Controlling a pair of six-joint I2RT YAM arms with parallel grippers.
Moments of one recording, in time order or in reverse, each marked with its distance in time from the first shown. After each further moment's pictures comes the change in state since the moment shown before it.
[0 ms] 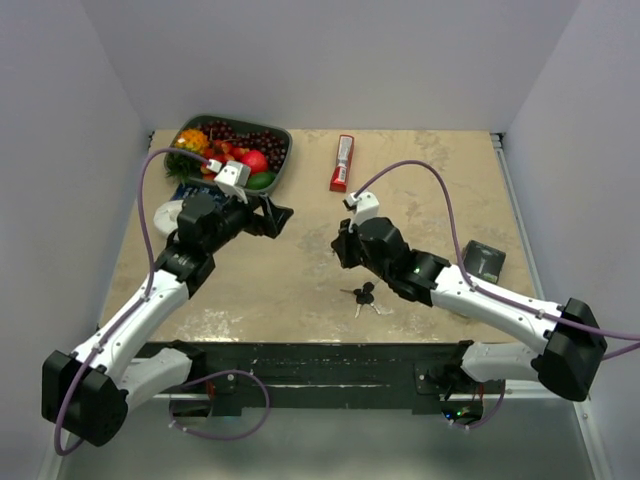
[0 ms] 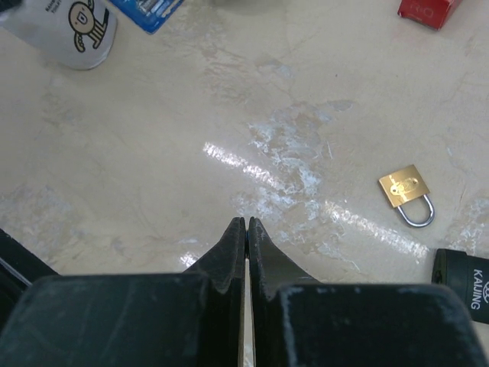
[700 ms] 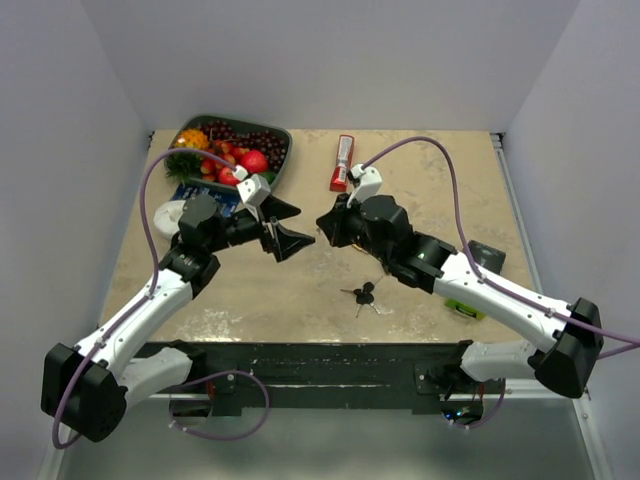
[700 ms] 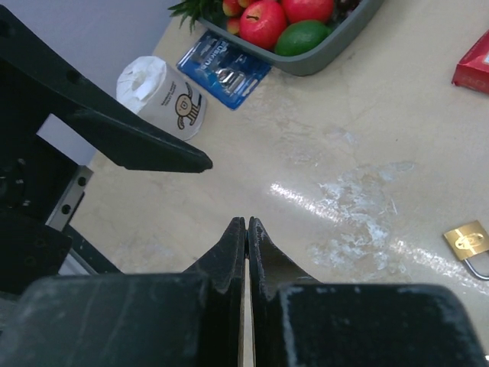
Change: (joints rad) left arm -0.035 0.034 -0.010 0.183 0.523 0.052; right arm 0.000 0.032 0.217 -0.032 -0.037 0.115
